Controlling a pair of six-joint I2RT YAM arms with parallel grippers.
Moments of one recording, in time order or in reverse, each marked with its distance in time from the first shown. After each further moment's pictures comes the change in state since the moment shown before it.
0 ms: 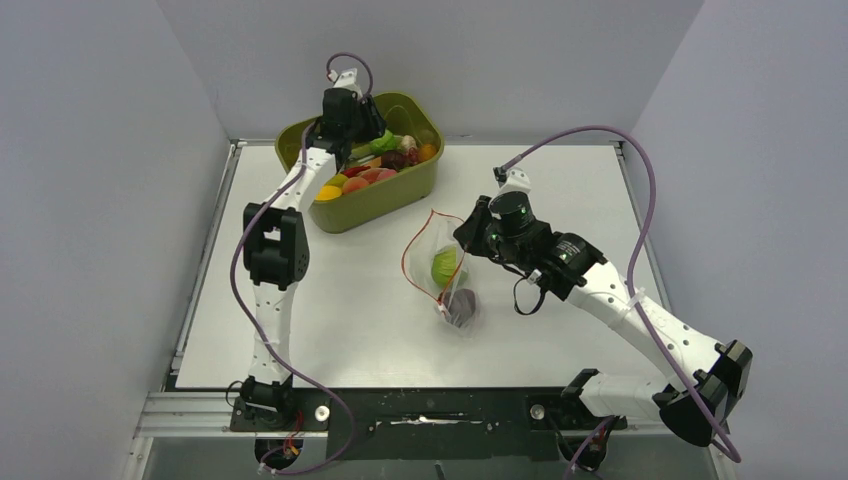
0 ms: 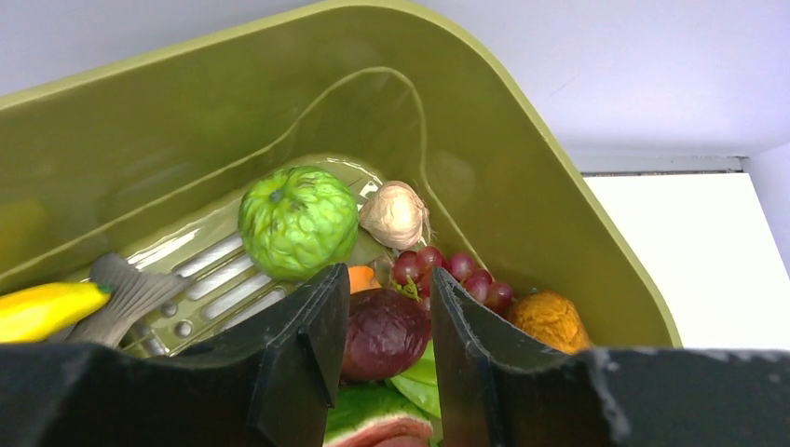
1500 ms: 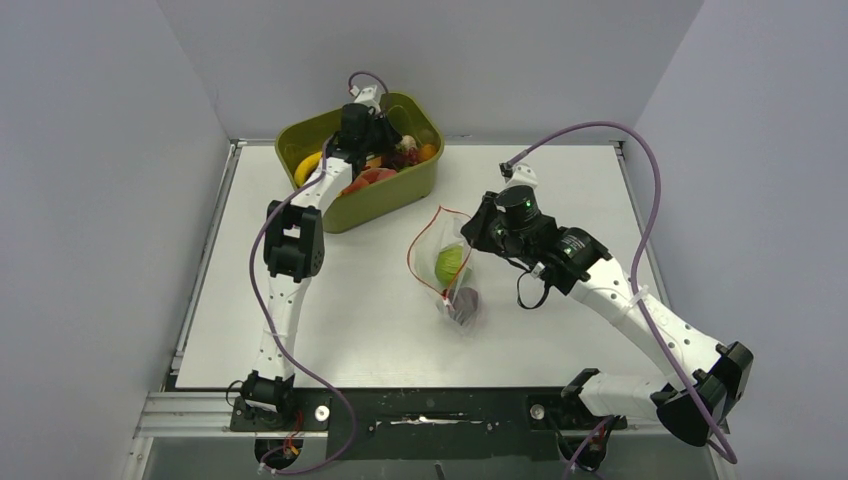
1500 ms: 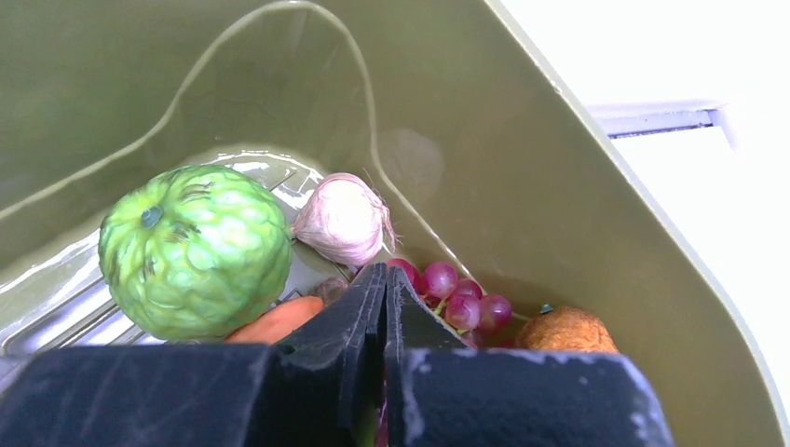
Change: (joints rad) left arm -0.029 0.240 0.144 0.121 0.128 -0.032; right arm -0.042 0.013 0.030 -0.048 -0.008 -0.023
